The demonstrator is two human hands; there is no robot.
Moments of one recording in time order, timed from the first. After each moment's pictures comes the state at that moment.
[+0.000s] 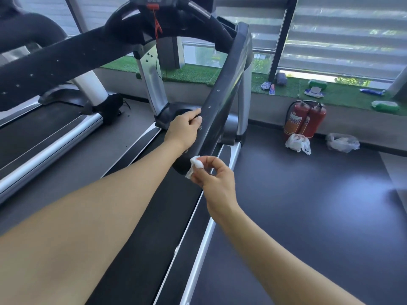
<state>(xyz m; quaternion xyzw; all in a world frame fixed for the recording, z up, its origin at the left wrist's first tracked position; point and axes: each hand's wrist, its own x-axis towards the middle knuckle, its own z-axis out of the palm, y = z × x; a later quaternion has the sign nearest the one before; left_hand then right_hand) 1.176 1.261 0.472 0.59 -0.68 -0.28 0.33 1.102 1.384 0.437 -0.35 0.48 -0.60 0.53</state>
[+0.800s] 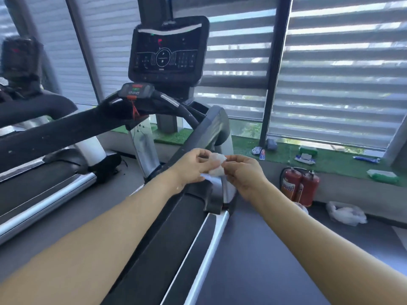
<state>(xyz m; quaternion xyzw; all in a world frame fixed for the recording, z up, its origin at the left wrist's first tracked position) 0.980 1.168 0.569 0.48 -0.63 -0.50 0.37 0.839 1.184 0.558 -0.39 0.49 -0.57 0.54</state>
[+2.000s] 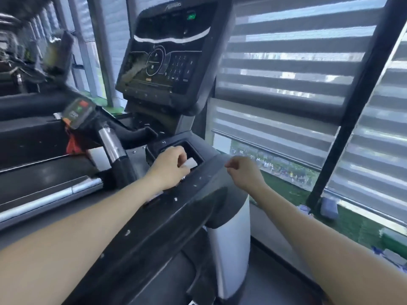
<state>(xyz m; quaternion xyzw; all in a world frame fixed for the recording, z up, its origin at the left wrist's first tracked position) 0.894 0.659 0.580 0.69 -0.64 -0.06 0.34 0.705 0.587 0.564 -0.75 0.53 -0.32 0.24</state>
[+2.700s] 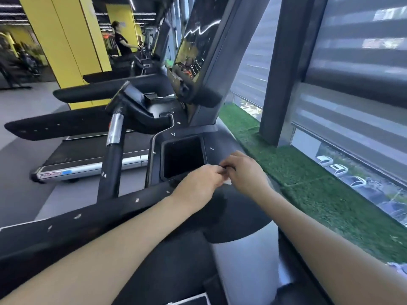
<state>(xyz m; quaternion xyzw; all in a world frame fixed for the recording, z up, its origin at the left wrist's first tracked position) 0.791 0.574 0.538 0.74 -0.65 0.03 0.16 0.699 0.446 0.538 -0.93 0.21 -0.24 0.20</state>
